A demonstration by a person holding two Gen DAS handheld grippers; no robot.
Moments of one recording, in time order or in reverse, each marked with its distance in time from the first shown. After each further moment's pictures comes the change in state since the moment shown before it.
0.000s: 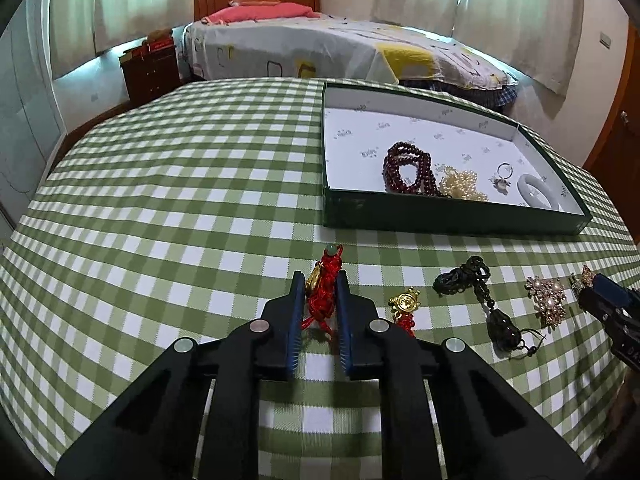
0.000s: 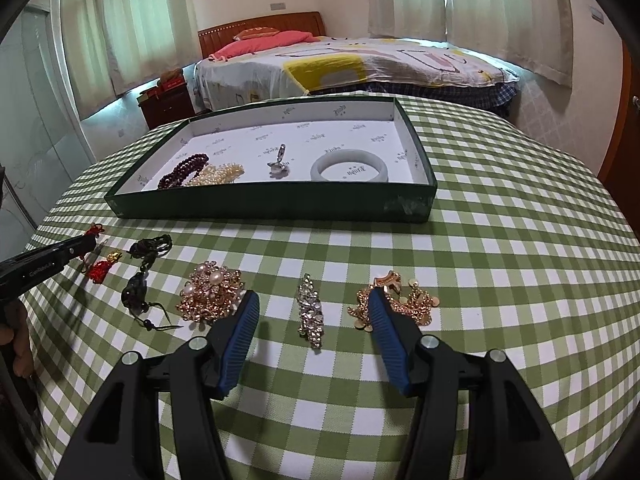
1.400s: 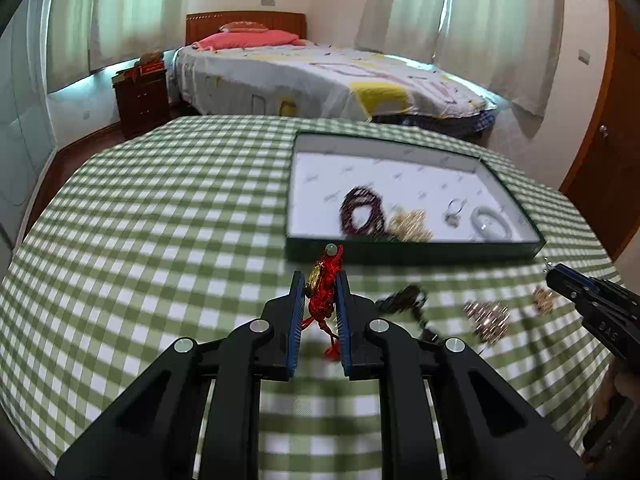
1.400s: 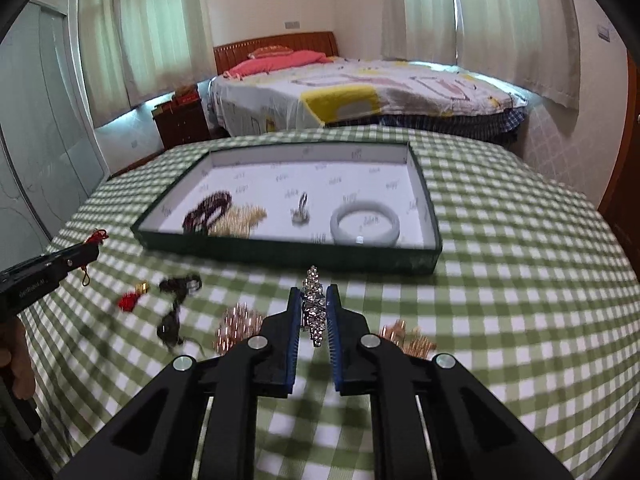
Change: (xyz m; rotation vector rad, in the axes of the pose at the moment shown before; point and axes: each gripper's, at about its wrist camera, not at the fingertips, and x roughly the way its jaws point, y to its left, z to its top) left arm -0.054 -0.022 0.018 0.005 -0.100 -0.068; right arm -0.027 0.010 0.030 -0.031 -0.084 0.027
